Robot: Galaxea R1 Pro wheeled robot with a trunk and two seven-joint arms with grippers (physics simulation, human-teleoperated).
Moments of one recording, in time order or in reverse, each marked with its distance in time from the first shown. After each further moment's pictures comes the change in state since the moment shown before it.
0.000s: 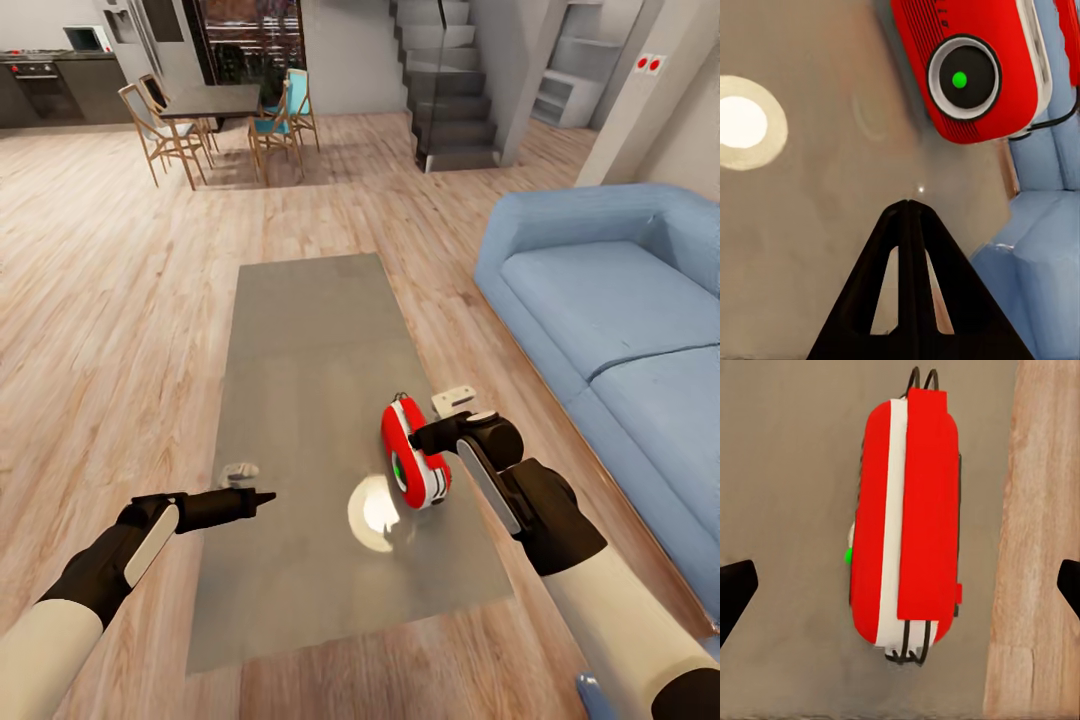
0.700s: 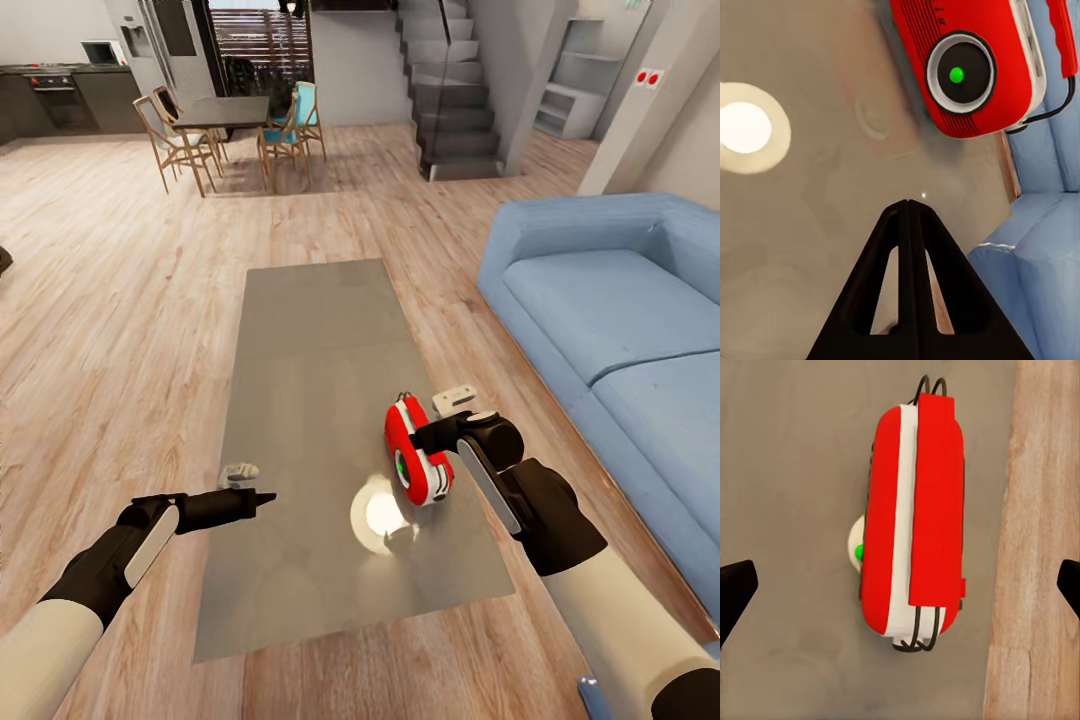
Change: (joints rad) left arm 0.000 0.000 0.000 0.008 -0.003 -0.011 -0.002; right arm 0.001 0.000 -0.002 -0.004 0.002 0.000 -0.009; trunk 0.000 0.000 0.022
